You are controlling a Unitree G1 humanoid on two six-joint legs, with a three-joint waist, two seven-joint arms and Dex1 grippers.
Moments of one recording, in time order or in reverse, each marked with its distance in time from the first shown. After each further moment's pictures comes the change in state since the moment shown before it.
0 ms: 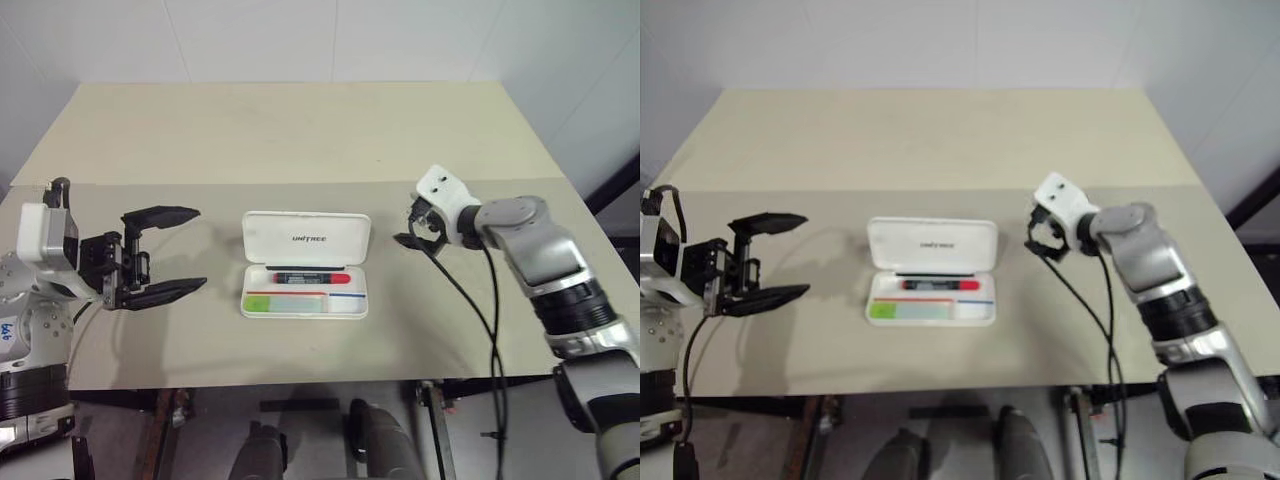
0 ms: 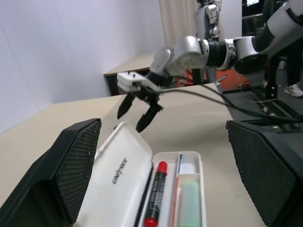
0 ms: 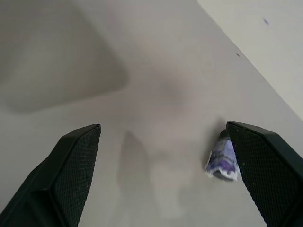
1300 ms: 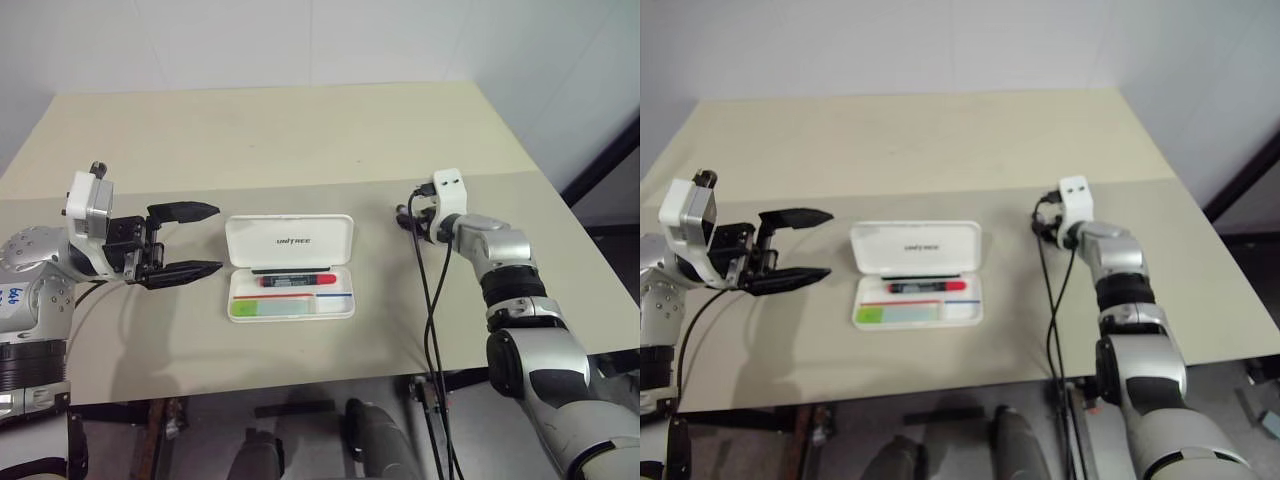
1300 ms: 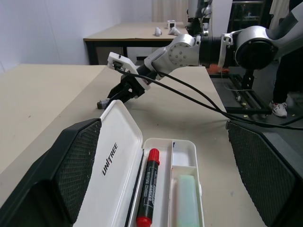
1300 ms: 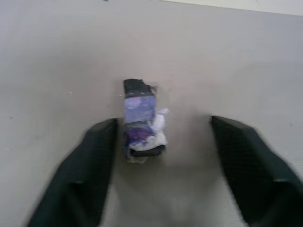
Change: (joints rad) left arm -0.083 0.062 -0.114 0.025 0.094 0.190 0.055; right arm -0.148 0.284 -0.340 0.628 0.032 -0.175 -0.278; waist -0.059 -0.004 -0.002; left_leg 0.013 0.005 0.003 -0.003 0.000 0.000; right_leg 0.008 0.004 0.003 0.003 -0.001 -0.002
